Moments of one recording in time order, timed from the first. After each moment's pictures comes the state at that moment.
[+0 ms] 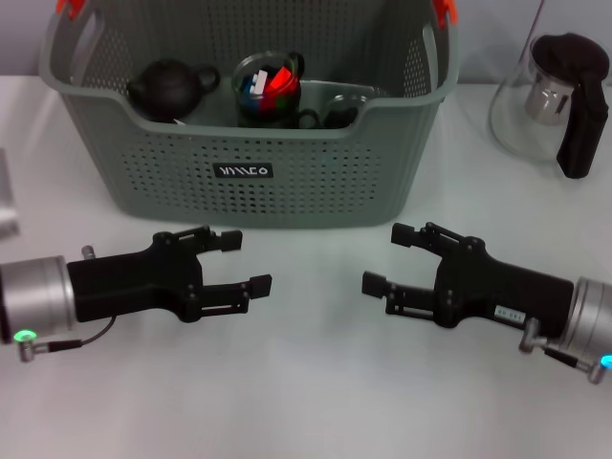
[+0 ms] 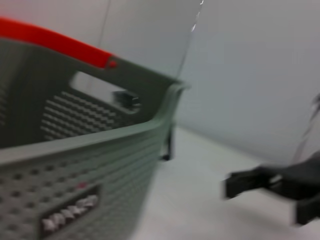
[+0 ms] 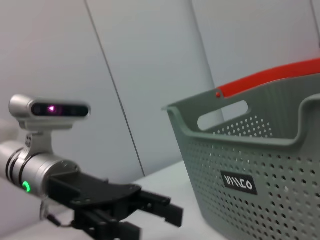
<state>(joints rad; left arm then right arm) -0.46 -2.13 0.55 0.61 2.08 1.59 -1.27 0.53 2.10 -0.78 -0.24 -1.71 -1.45 1.00</state>
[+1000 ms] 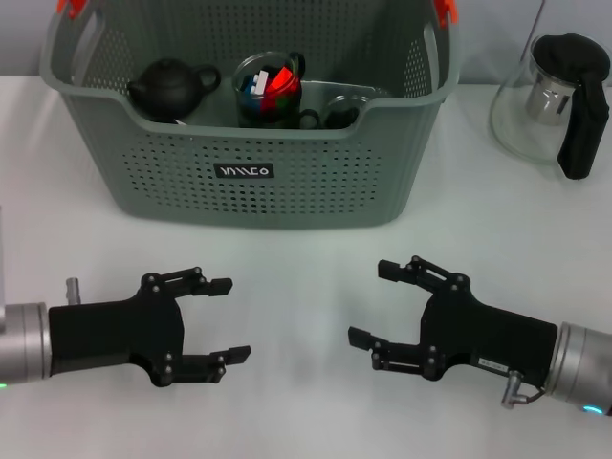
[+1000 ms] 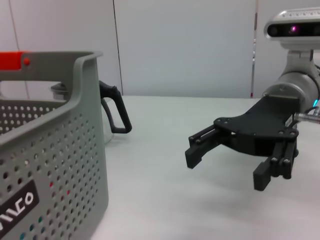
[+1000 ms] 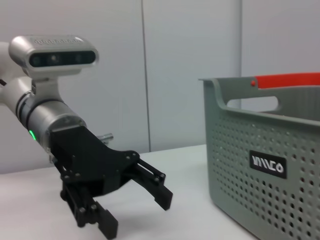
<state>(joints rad) -0.41 -2.13 0.52 0.64 2.20 1.65 -0.87 0.52 2.10 -0.80 -0.11 -1.71 -1.42 0.61</state>
